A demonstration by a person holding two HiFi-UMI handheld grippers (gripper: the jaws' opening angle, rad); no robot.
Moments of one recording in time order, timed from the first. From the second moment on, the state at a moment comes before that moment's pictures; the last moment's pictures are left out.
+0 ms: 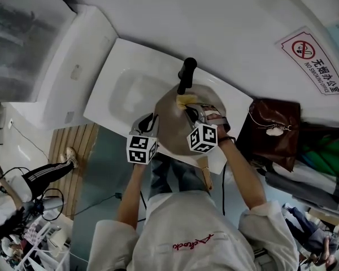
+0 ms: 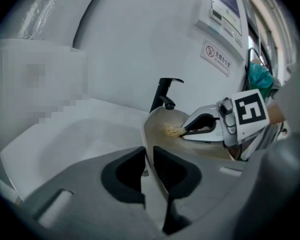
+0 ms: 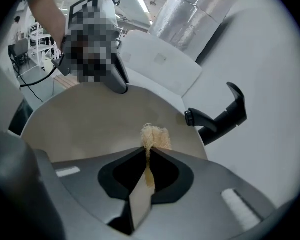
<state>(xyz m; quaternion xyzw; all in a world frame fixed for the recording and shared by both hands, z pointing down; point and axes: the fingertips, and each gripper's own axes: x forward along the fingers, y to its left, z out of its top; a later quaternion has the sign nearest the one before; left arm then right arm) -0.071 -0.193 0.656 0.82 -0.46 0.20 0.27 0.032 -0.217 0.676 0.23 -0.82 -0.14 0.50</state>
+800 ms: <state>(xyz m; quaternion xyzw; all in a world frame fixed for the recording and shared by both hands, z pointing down) -0.072 -0.195 0.656 0.82 -0.46 0.19 0.28 0.000 -0.197 0.726 0.16 -0.81 -0.13 0.56</state>
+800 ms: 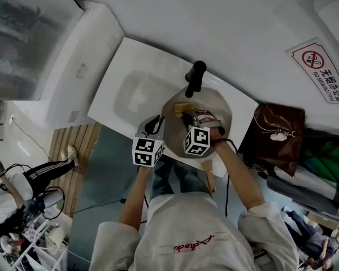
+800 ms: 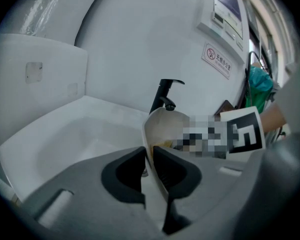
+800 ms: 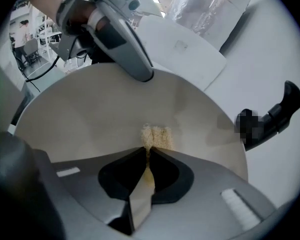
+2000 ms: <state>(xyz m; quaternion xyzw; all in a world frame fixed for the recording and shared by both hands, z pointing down) -0.070 -0.197 0.657 0.82 -0.46 0.18 0.28 -0.001 -0.097 0.744 0.02 -0.80 -0.10 0.60</state>
